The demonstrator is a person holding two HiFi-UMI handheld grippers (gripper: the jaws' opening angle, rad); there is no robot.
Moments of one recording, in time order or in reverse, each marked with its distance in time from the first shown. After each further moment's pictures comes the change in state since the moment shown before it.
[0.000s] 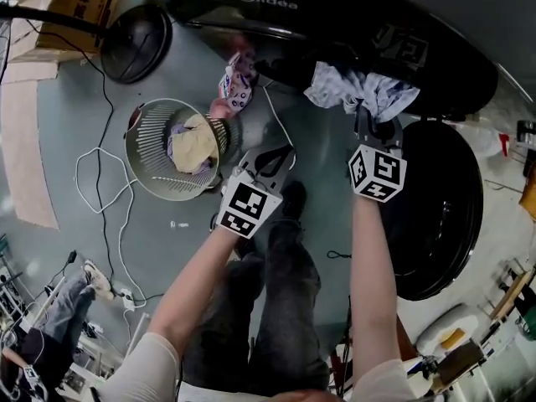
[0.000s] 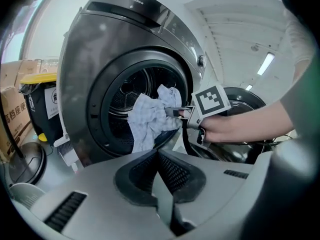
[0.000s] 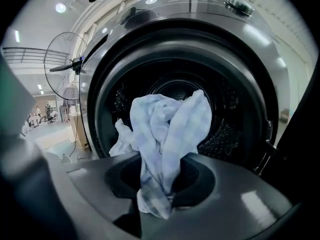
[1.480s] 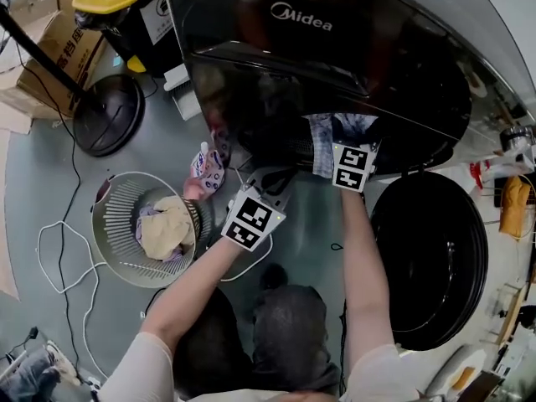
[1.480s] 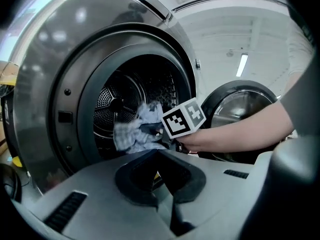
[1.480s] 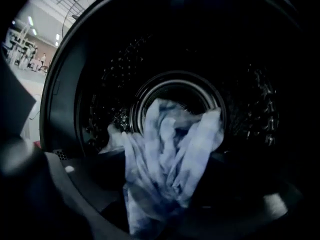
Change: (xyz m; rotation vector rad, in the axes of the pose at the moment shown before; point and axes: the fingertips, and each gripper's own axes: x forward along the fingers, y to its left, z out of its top) left arm 0.119 0.053 0.022 0.168 -0.288 -0.106; right arm 0.141 -0.049 -0.005 -0.389 -0.169 -0.190
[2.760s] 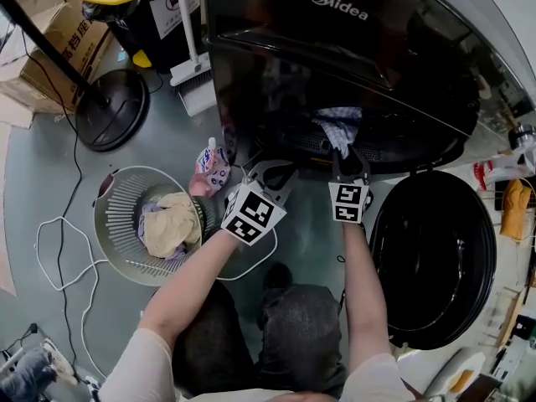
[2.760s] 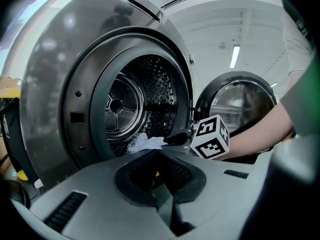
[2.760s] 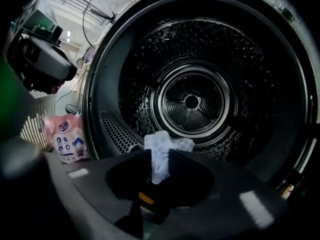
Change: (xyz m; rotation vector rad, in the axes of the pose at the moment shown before) left arm -0.011 0.015 -0.015 0.101 0.017 -0.006; right arm -0.060 0.061 -0.086 -0.071 0.133 0.164
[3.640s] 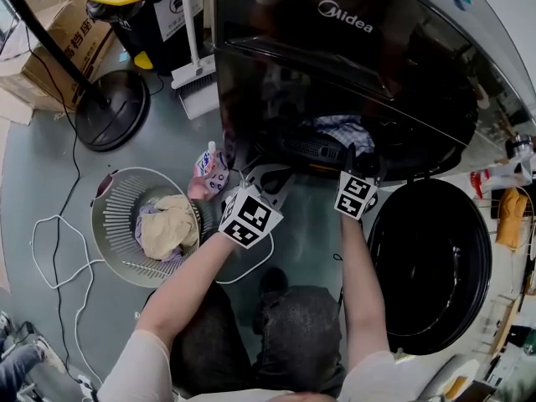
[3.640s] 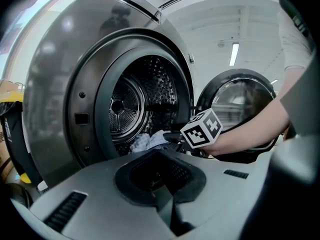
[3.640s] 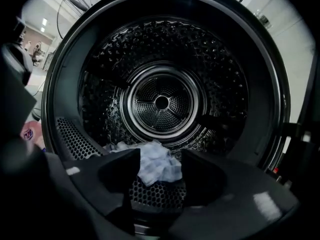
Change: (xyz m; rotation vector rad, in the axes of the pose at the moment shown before) left arm -0.002 0.006 -0.001 0.021 -0.002 0.019; right arm 0.002 -0.072 0.008 0.103 -0.013 -0.309
